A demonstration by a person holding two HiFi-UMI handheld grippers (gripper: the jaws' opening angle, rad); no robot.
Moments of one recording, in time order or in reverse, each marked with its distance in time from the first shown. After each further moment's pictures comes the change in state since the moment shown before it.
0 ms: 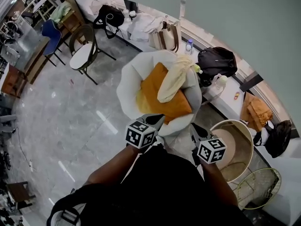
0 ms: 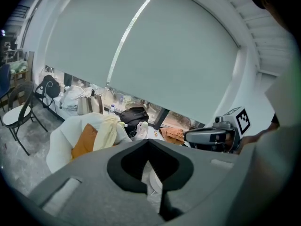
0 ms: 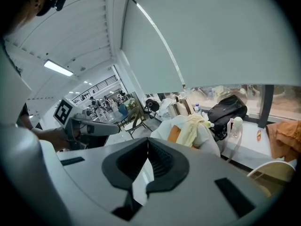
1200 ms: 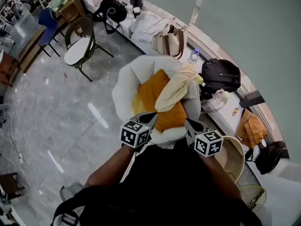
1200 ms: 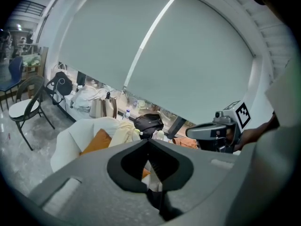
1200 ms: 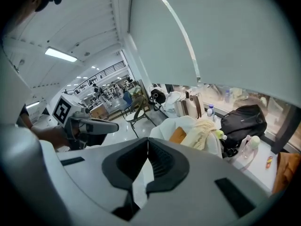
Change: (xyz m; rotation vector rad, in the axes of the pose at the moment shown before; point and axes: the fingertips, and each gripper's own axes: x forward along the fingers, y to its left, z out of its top) left arm 0.040 0.128 0.051 -0.110 -0.057 0.091; right arm 0.137 -0.033 0.075 -0.122 0.166 0.069
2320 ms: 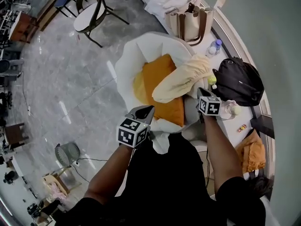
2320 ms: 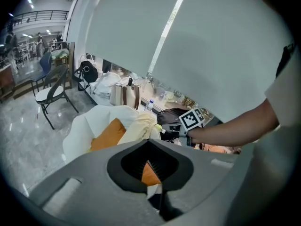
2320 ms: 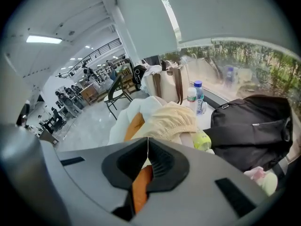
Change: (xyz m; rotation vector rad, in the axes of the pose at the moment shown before) left arm 0.159 0.034 0.007 -0.195 0.108 0.356; right arm 0.230 -0.338 -0.028 -0.055 0.251 -0.036
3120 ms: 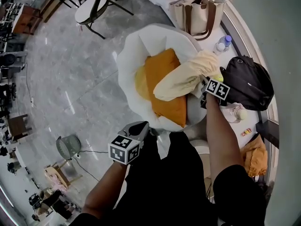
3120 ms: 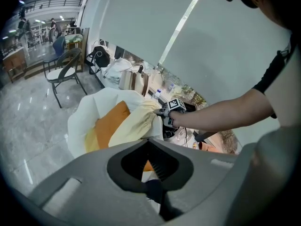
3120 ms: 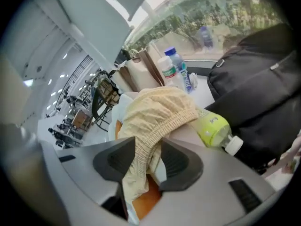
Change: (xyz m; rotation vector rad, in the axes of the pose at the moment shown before) left arm -0.009 -0.006 -0.066 -0.165 0.099 0.053; right arm 0.107 -0.070 -0.003 0.412 0.018 0.020
